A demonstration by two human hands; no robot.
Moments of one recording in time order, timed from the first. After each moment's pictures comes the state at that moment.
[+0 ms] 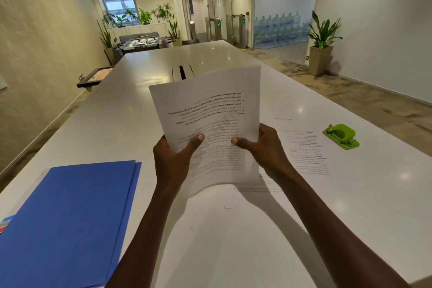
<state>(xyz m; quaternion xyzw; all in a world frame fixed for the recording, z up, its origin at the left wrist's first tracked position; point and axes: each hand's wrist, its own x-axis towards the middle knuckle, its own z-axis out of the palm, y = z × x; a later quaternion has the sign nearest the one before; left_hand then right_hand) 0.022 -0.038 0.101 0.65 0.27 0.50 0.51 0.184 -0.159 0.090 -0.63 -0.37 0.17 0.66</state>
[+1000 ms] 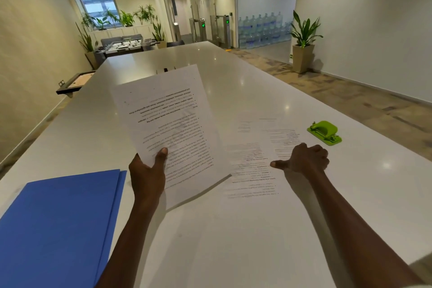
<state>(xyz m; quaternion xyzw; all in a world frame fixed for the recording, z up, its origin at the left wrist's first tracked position) 0.015 -0.008 0.069 0.65 0.36 0.47 0.47 0.297 -0.219 0.027 -0.99 -0.07 0.10 0.11</state>
